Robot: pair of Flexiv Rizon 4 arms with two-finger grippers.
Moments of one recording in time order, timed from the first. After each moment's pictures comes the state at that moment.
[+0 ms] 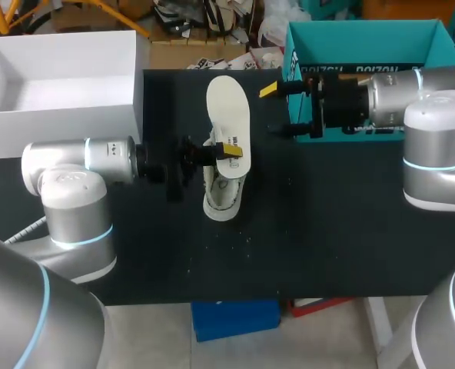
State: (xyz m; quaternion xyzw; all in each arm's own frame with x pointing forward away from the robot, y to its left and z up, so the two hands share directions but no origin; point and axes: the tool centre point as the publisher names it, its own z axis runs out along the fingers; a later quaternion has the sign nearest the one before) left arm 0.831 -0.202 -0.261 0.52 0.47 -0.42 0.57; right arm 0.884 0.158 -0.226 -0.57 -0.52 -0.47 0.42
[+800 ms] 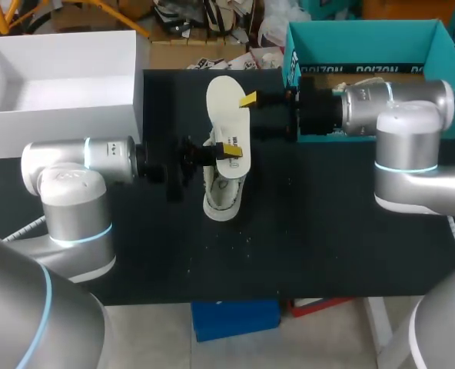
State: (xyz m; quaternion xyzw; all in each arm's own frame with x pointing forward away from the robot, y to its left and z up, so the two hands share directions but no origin) left arm 0.831 -0.202 -0.260 0.52 0.47 -0.42 0.57; right arm 0.894 0.200 -0.250 -0.50 -0.55 -0.52 0.42
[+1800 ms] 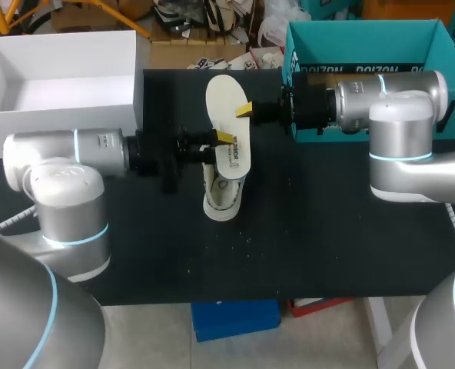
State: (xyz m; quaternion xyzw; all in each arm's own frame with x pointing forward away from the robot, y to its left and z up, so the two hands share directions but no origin) left arm 0.842 -0.180 -0.248 0.53 0.53 -0.34 0.56; right arm 0.905 0.208 -0.251 -0.50 -0.56 -0.51 0.41
